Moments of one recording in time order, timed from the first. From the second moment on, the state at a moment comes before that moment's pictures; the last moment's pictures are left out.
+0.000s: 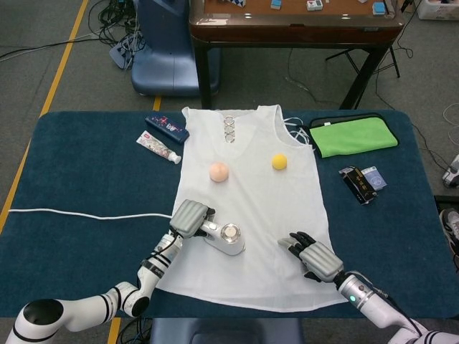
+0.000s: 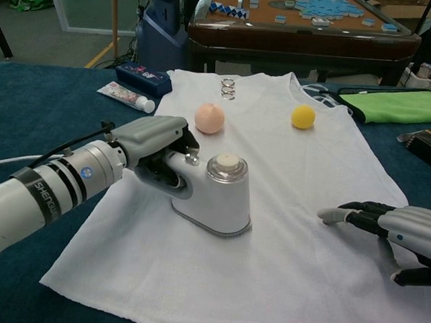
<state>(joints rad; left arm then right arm) -0.81 -1.93 -0.19 -1.04 1.32 1.01 0.07 0.46 -1.49 -0.18 -1.23 -1.73 1.09 0.20</state>
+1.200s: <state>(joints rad) -0.83 -2.00 -0.16 -0.87 1.44 1.08 0.00 0.46 -1.49 -0.19 -1.26 -1.73 1.09 0.16</state>
